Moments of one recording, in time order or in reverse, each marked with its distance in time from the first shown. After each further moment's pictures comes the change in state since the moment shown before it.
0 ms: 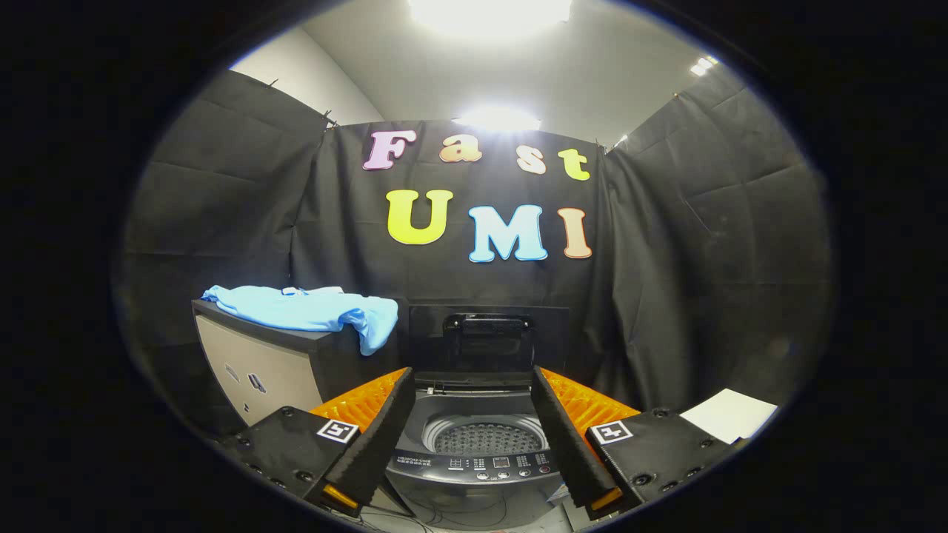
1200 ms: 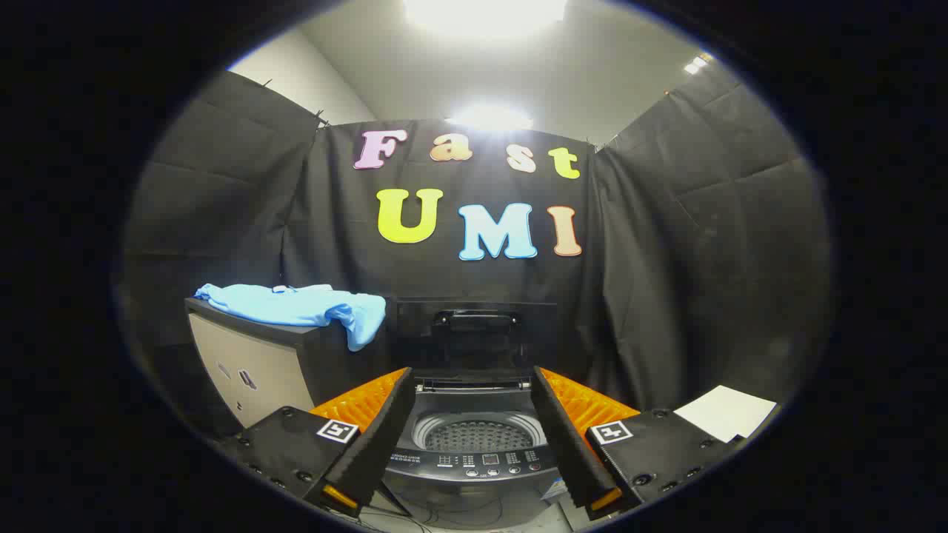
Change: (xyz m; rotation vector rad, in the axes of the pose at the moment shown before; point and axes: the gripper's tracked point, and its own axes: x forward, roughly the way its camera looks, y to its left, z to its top) arm -0.003 -0.014 -0.016 0.012 0.014 -0.031
